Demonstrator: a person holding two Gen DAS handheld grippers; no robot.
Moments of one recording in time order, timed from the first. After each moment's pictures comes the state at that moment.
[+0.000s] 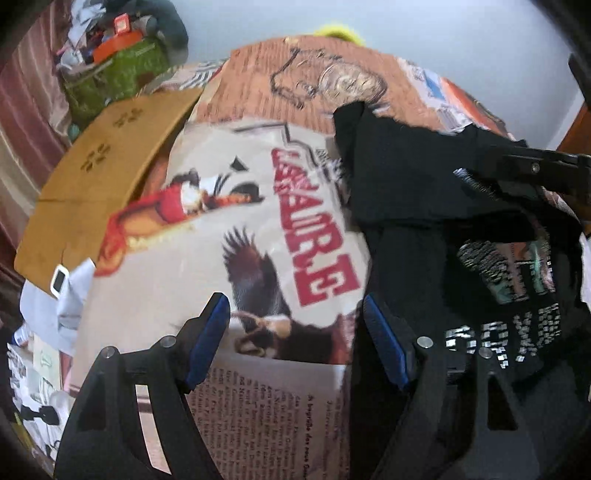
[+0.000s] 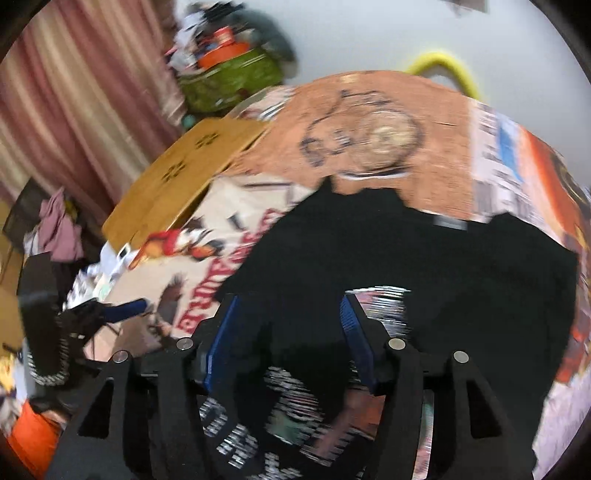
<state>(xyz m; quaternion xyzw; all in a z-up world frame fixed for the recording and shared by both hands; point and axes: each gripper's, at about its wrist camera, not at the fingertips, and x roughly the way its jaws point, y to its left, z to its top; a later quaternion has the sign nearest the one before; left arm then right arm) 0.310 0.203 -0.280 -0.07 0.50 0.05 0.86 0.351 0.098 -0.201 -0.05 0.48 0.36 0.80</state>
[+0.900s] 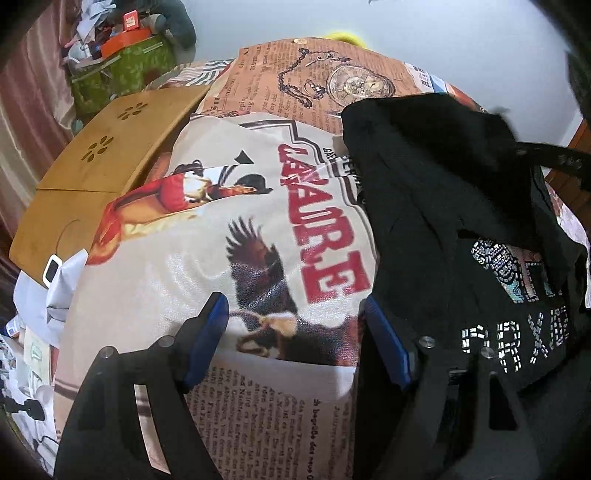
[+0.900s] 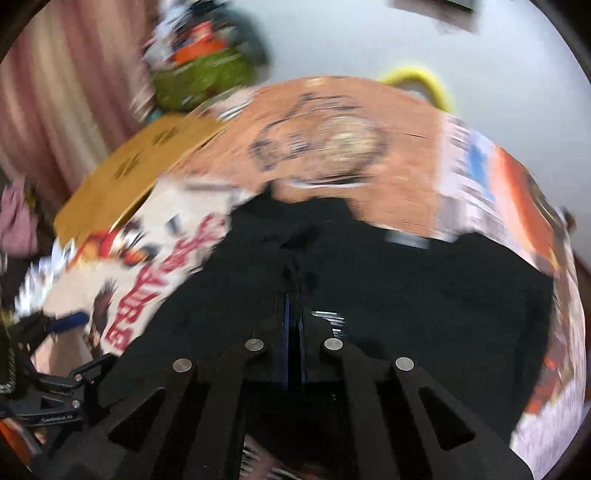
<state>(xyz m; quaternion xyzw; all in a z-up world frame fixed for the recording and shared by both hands) 0.306 0.207 -0.289 -0.07 0.49 0.05 0.87 0.389 0.056 -0.213 -0.08 0.45 0.26 0.85</state>
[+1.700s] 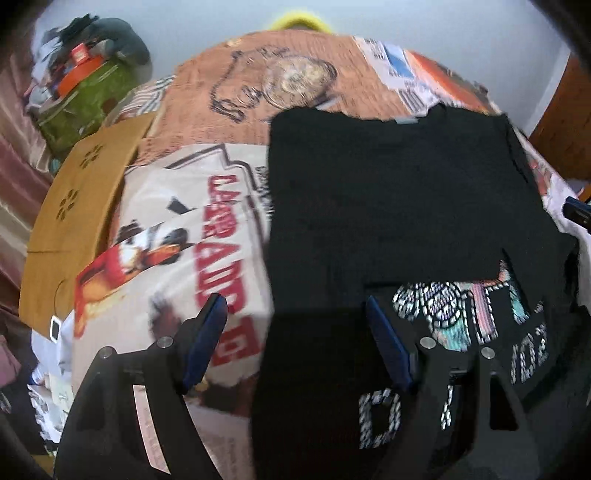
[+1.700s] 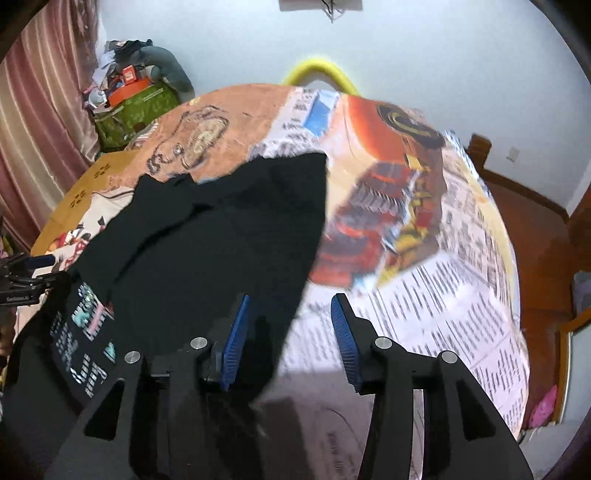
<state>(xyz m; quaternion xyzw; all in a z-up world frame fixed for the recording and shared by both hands) 0.371 0.135 -0.264 0.01 0.53 0.01 0.85 0.359 -0.146 -0.218 -0.03 0.46 0.19 0.87</state>
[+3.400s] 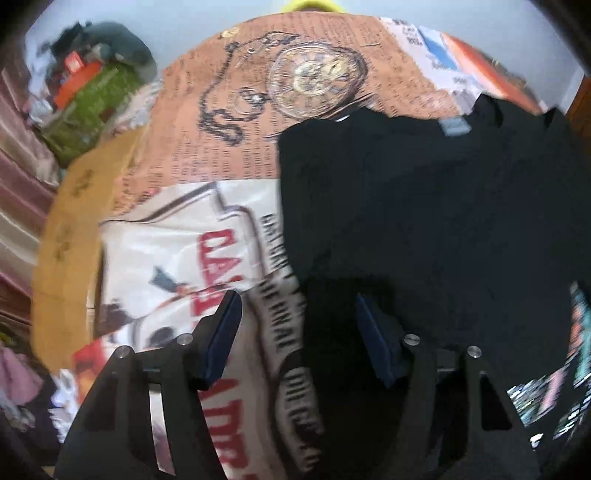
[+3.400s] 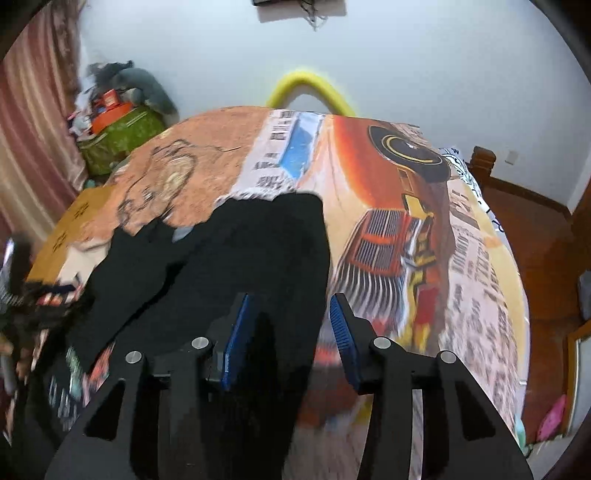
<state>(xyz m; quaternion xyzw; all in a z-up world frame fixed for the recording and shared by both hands) 0.473 0.141 -0.297 0.06 0.56 0.07 0.83 0.428 -0.143 -0.206 -0.01 0.43 0.18 0.88</state>
